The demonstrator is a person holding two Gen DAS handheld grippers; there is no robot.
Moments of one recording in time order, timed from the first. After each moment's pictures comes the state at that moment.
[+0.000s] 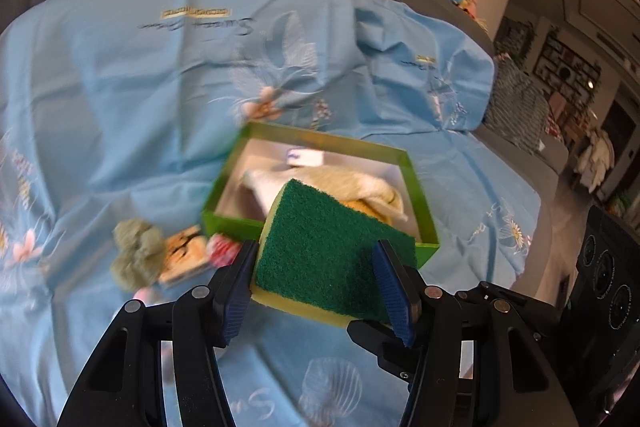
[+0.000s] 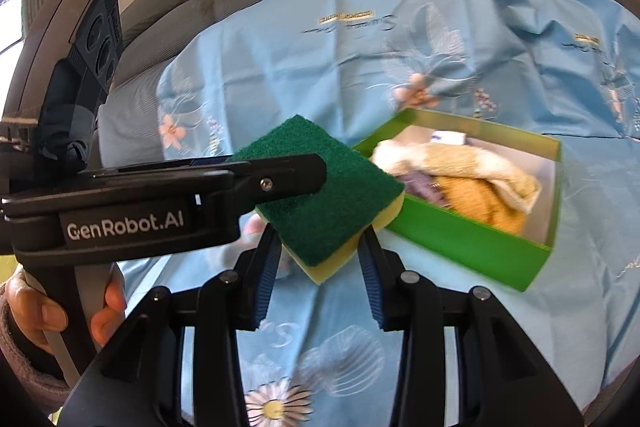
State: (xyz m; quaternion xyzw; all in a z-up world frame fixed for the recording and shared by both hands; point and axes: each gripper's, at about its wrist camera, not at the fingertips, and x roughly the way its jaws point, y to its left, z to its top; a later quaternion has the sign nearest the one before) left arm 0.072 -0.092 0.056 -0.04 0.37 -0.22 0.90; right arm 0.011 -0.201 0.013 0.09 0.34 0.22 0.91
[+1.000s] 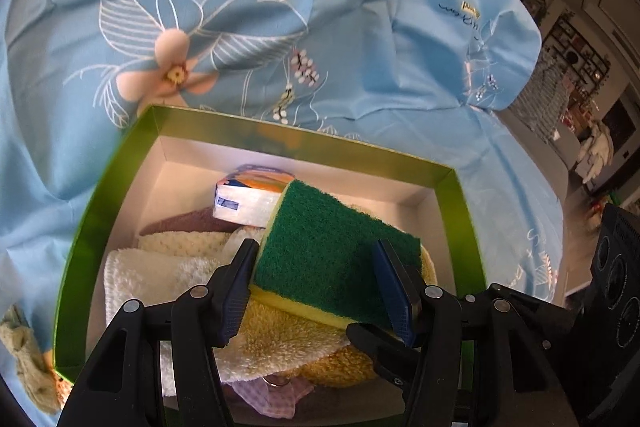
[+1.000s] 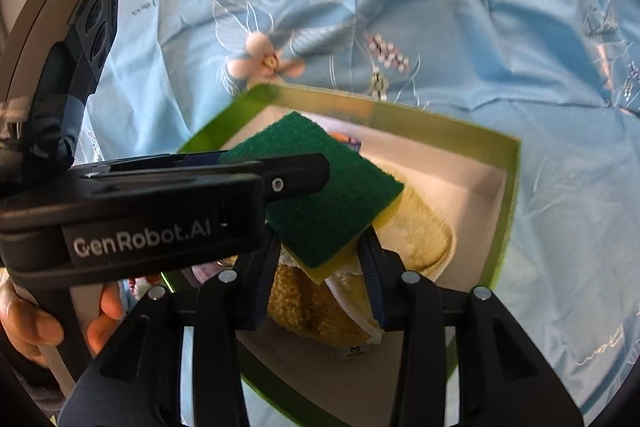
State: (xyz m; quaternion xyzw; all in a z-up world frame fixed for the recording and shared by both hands) left arm 0.243 -0.178 -0.023 -0.05 0.47 -0.24 0.85; right arm 0.172 -0.285 -0.063 0.09 0.45 0.14 0.88
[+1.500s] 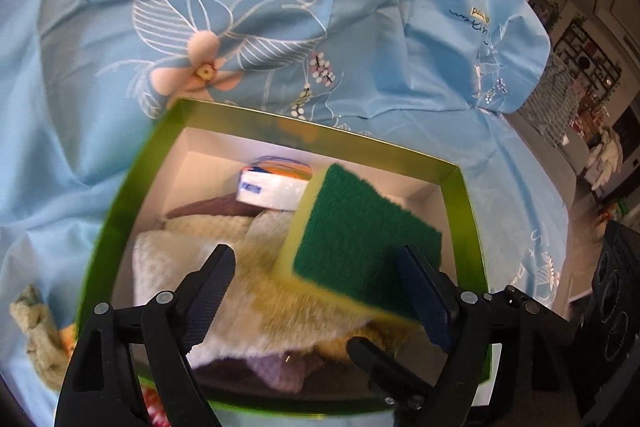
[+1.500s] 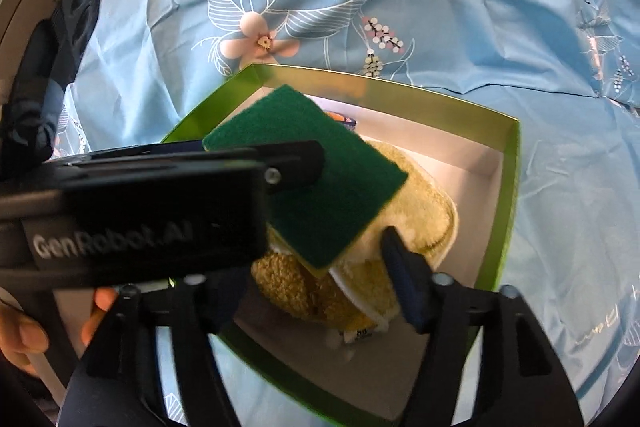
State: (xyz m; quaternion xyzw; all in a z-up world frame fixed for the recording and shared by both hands) left arm 0.229 -0.163 -0.008 -0.05 0.47 -0.21 0.85; right arm 0.159 -0.284 -0.060 0.08 0.47 0.12 0.87
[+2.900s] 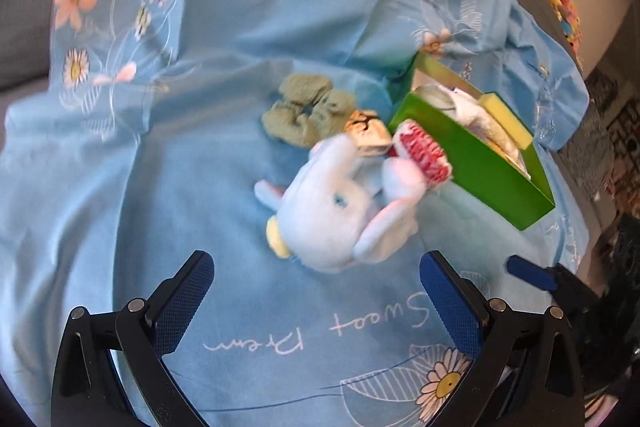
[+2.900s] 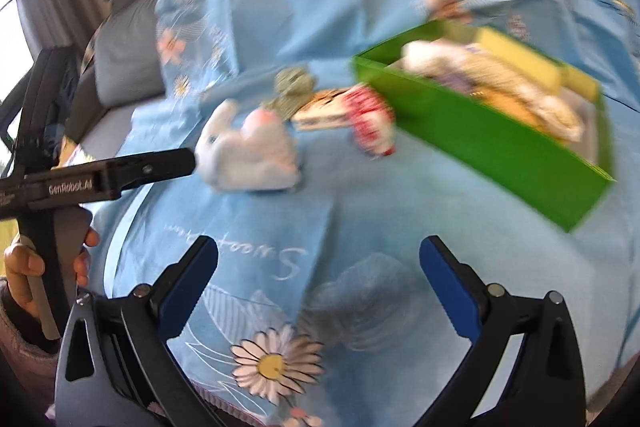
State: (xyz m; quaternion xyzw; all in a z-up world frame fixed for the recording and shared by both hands) left arm 0.031 0.063 -0.049 -0.15 0.46 -0.08 0.87; right arm 0.002 -0.136 -0.051 0.02 0.45 0.27 0.85
